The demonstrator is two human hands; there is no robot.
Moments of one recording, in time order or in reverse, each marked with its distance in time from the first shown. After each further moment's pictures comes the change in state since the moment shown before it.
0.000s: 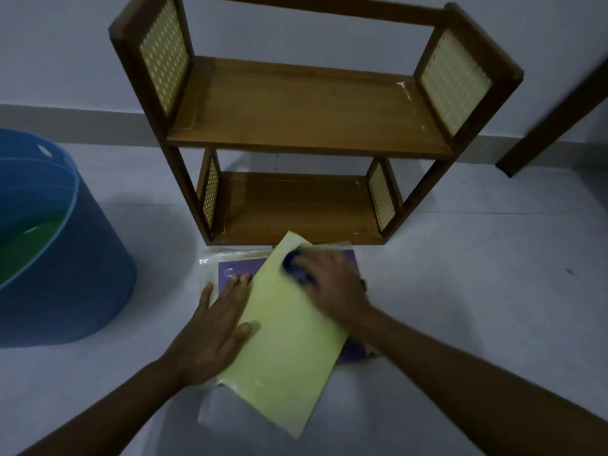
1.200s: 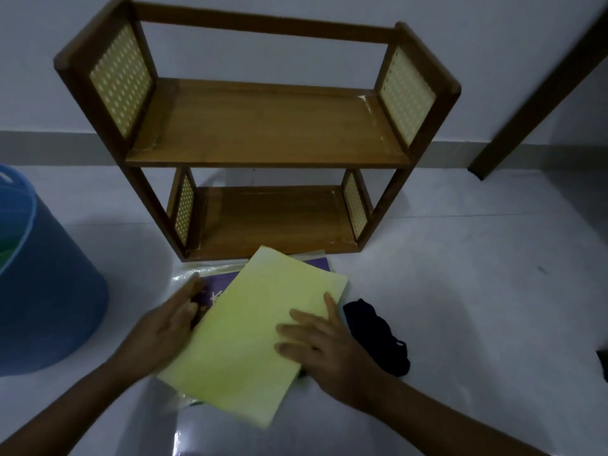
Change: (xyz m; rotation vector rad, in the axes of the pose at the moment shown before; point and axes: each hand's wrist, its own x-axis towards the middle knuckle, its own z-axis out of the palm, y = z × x) left_hand 0.002 -0.011 -0.041 -0.325 0.125 -0.278; right_hand -0.095 -0.002 -0.027 0.163 0.136 -0.342
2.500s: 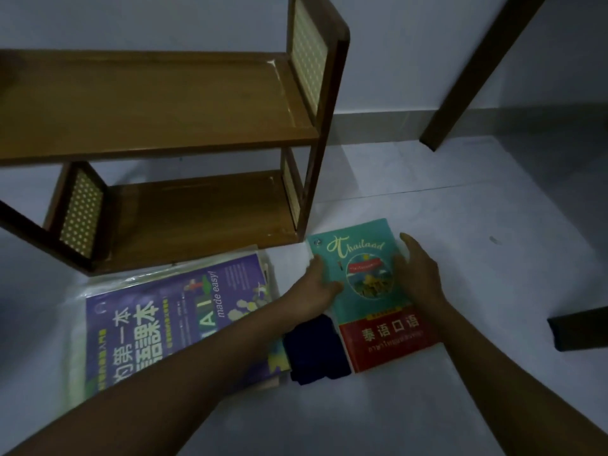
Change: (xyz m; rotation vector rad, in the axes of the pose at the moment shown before) left_hand 0.124 0.227 0.226 -0.521 -0.480 -0.021; right_hand -0.082 0.198 -0.101 0.142 0.240 1.273
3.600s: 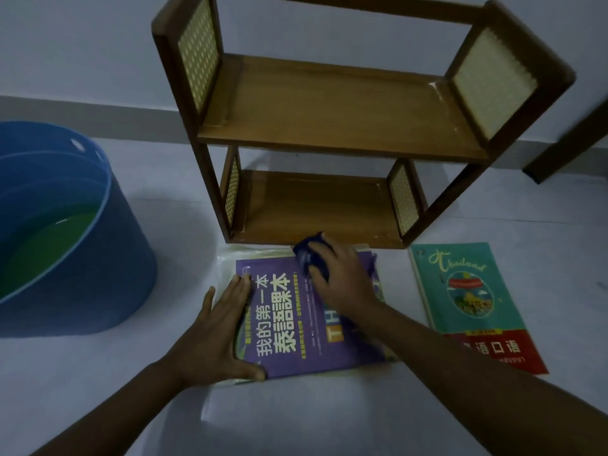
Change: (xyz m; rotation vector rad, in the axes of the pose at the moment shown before) left_hand -0.242 -0.137 -0.208 0.840 0.253 0.053; right_hand -0.110 -0.176 0.196 -0.305 -0.189 -0.821
